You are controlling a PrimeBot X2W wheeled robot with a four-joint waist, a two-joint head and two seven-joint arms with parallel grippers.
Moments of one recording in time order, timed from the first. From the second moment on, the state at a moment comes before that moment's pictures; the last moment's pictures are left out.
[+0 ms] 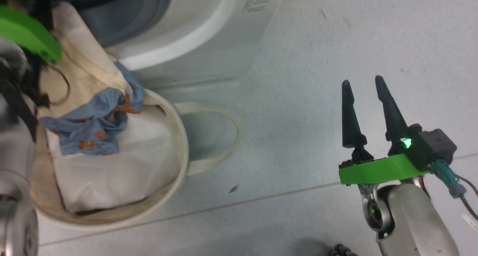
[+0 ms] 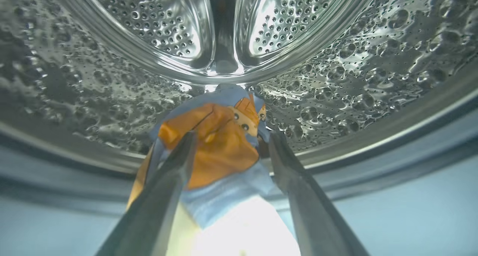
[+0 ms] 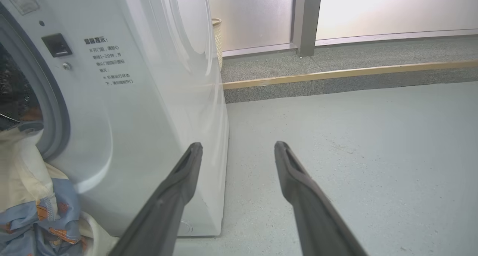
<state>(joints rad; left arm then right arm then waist) -1.30 0.27 -0.05 1.30 -0.25 -0.12 -0.21 -0.28 -0.07 0.18 0.04 0.21 0.13 -0.25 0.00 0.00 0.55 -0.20</state>
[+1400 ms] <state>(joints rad) -0.31 0.20 -0.02 0.48 -0.35 -0.13 -0.25 -0.15 -0.19 0.20 0.20 0.37 0.13 -0.25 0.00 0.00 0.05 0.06</state>
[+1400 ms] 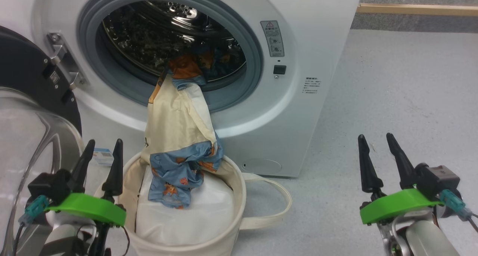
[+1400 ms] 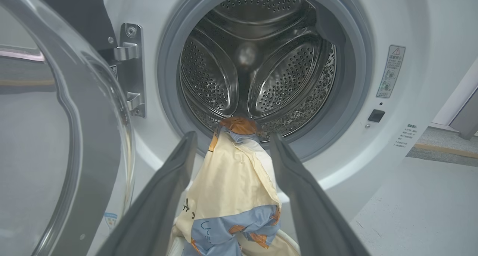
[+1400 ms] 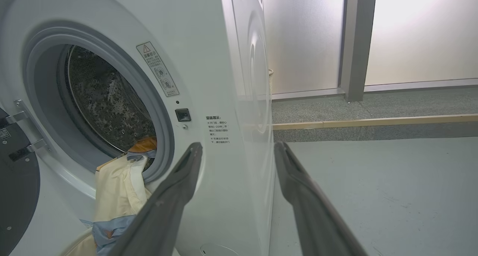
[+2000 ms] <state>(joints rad) -0.31 0.19 -0.02 0.47 -0.34 -0.13 -0.25 -0.15 -0.19 0.19 0.20 0.37 0.13 -0.25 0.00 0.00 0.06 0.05</state>
